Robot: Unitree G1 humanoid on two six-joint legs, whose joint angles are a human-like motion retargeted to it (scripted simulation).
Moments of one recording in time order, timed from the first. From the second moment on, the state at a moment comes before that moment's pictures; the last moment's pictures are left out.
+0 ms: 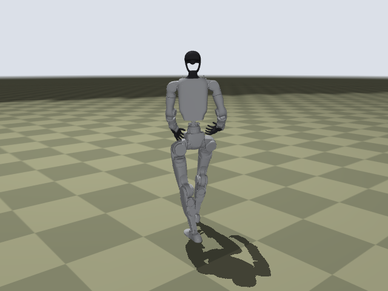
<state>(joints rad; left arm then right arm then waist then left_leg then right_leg) -0.24 0.15 -0.25 0.93 0.17 -0.24 0.00 0.07 -0.28 0.23 0.46 0.72 -0.10 0.50 -0.42 0.02 0.18 0.14 -0.04 0.15 0.11 -0.25 -0.08 -0.26 0.08 -0.18 0.03 0.18 0.26</state>
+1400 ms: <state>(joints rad) 0.10 0.27 0.07 1.14 0.41 -0.18 -0.18 0.01 -0.12 0.16 1.18 -0.06 -0.17 0.50 -0.13 -0.05 -0.04 -0.38 0.00 0.42 0.22 -0.03 0.07 0.15 0.08 -0.26 0.11 -0.26 -0.06</state>
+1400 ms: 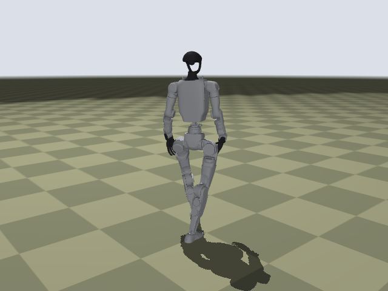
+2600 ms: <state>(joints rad) 0.10 0.19 0.33 1.64 0.27 -0.07 -0.03 0.11 -0.08 -0.21 1.38 -0.27 0.01 0.25 -0.27 0.00 -0.07 -0.09 0.10 0.43 0.11 -0.19 -0.06 -0.13 0.14 -0.33 0.36 0.09 0.26</state>
